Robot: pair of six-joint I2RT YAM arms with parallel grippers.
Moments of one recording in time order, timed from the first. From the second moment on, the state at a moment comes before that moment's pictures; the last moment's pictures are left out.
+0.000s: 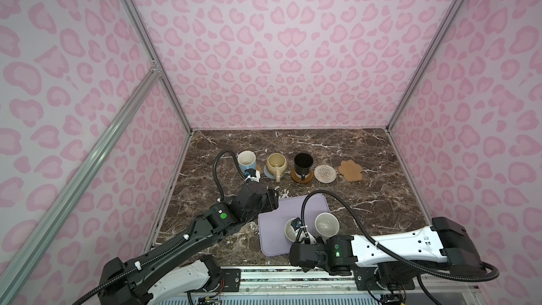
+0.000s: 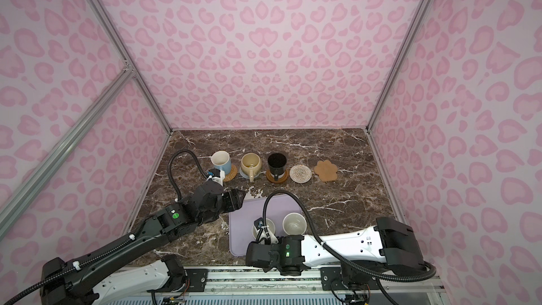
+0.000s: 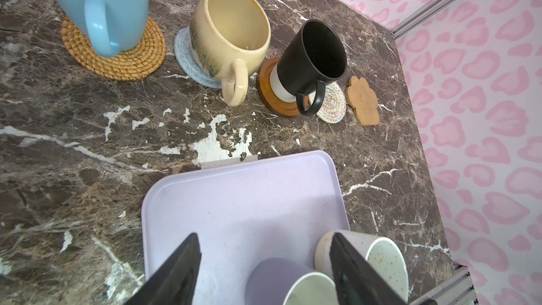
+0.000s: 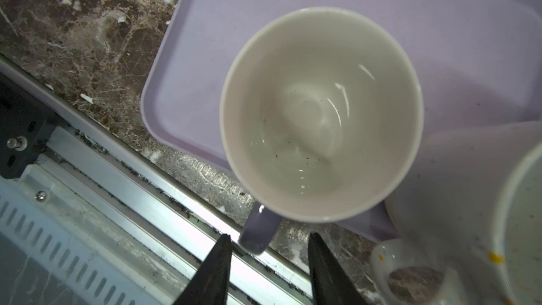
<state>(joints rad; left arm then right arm) -0.85 1.00 0.78 -0.47 -0.23 -0.87 1.49 1.39 0.87 -0.68 0.37 0.92</state>
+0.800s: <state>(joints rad) -0.85 0.87 0.69 -0.41 -0.25 -0.82 1.34 1.61 0.96 -0.61 0.33 0.80</state>
